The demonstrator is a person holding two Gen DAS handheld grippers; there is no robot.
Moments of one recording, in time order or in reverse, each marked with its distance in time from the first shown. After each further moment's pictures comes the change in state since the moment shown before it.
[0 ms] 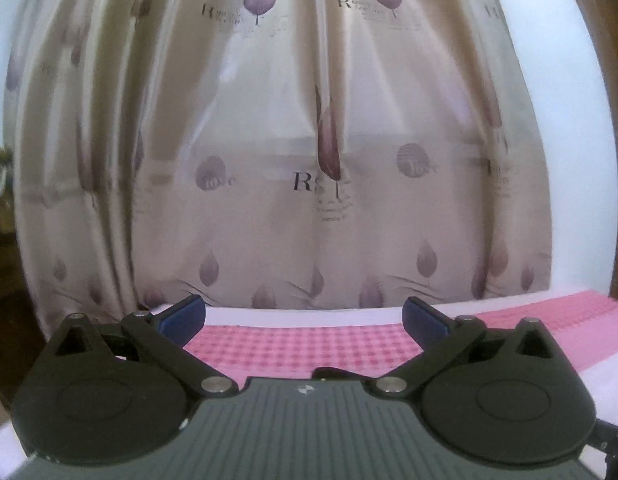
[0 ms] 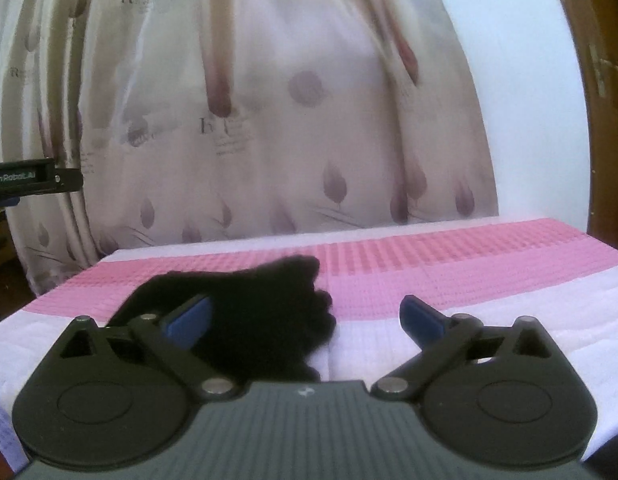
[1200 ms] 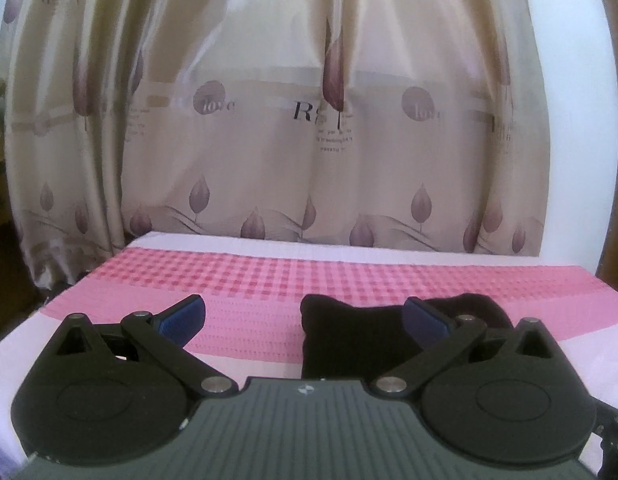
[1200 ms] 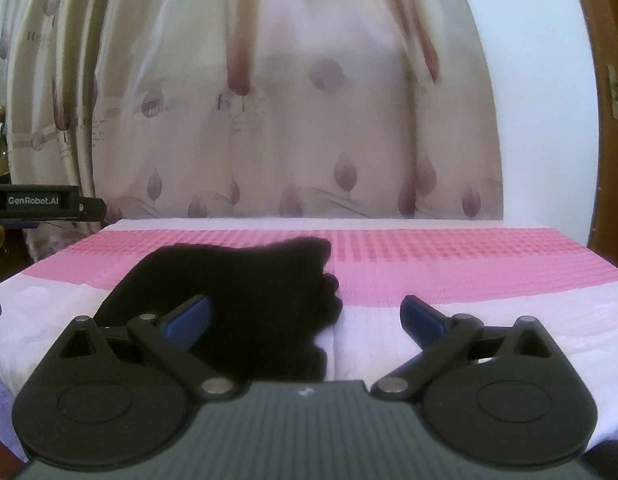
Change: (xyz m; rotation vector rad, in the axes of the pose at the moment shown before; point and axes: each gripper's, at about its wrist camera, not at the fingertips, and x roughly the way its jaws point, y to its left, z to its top) left arm 0.017 0.018 -0.041 -0.100 0.185 -0.051; right arm -0.005 0.018 -0.007 -0.092 0.052 -0.007
